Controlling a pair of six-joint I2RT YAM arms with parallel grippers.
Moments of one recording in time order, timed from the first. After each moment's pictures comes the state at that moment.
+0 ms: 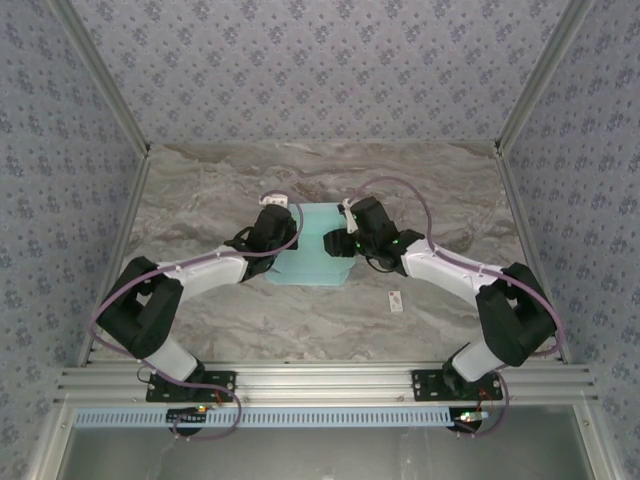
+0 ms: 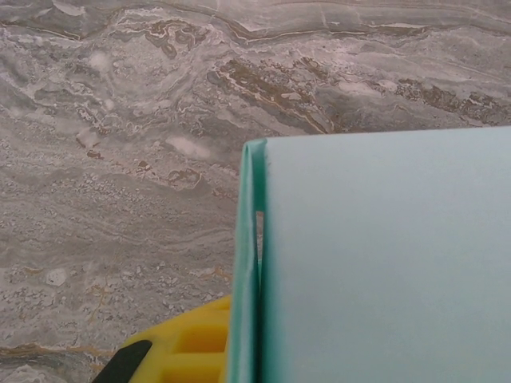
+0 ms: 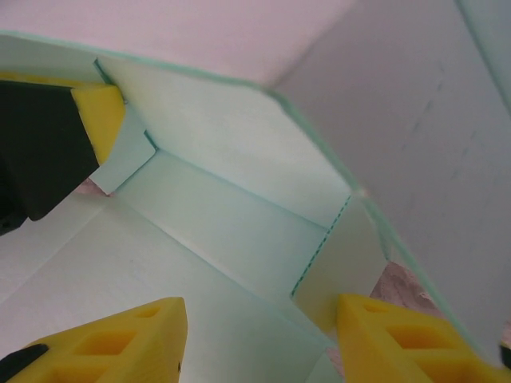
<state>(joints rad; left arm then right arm) -0.66 1.58 0.85 0.09 -0.31 -0.43 0.66 1.52 0.96 -0.17 -0.09 0.34</state>
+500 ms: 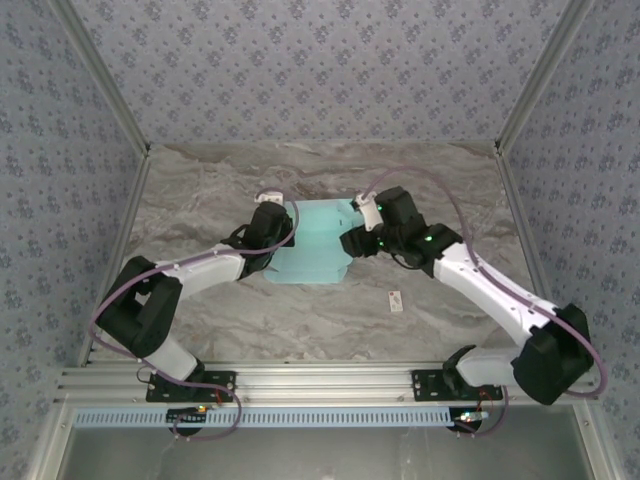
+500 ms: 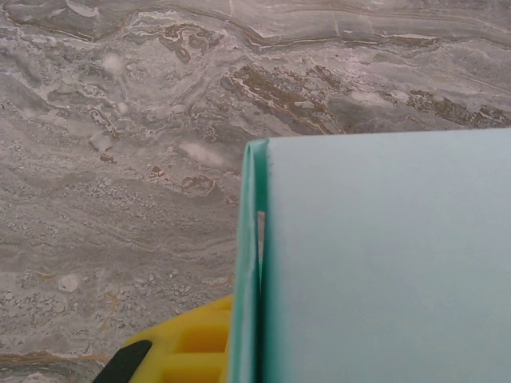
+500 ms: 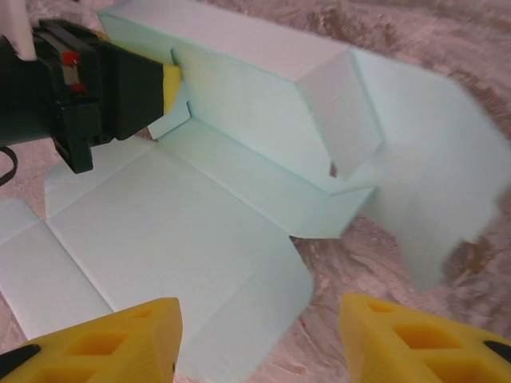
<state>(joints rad) -0.62 1.58 0.85 0.09 -0.29 -0.44 0.59 1.26 1.04 -0.50 -0.14 0.09</state>
